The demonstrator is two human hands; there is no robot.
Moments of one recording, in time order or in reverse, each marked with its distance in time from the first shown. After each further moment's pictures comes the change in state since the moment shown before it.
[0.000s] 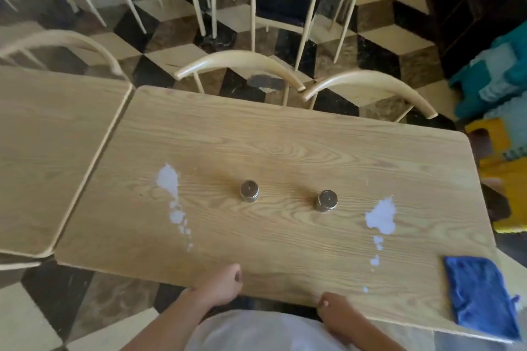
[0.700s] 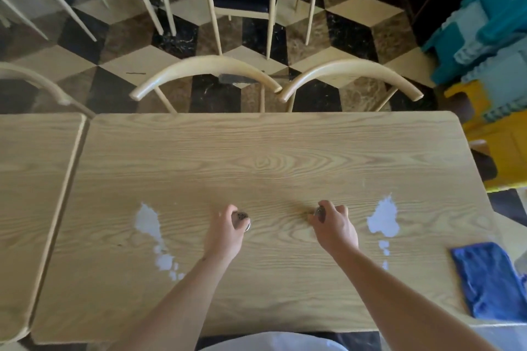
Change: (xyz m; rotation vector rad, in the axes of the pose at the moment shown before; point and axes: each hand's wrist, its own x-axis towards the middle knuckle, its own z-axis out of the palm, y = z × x) left_hand 0.082 0.080 -0.122 -0.262 0.577 0.084; right_hand 0.042 -0.121 -0.155 0.281 0.551 0.075
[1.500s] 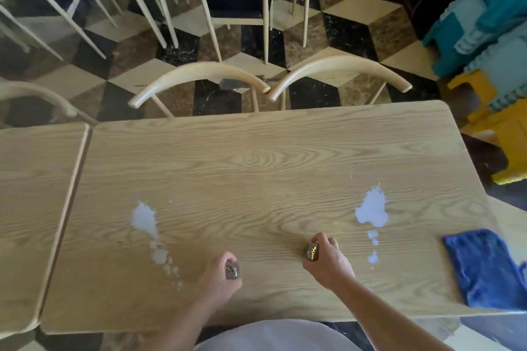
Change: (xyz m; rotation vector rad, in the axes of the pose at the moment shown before) left_hand -0.095 -0.039 0.022 0.089 -0.309 -0.081; right_hand -0.043 0.082 0.035 0.038 -0.205 -0.084
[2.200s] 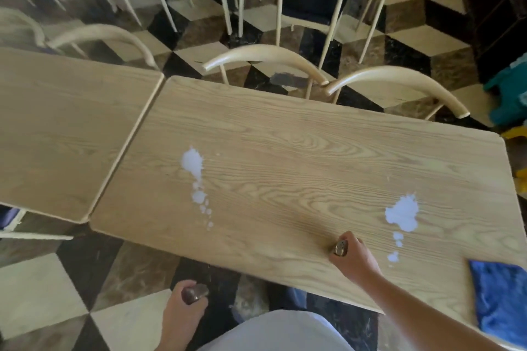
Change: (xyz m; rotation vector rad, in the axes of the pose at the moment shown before) left_hand -0.112 -0.176 0.065 -0.524 0.305 -0.477; right_hand -0.022 0.032 0.012 -0.138 0.029 -0.131
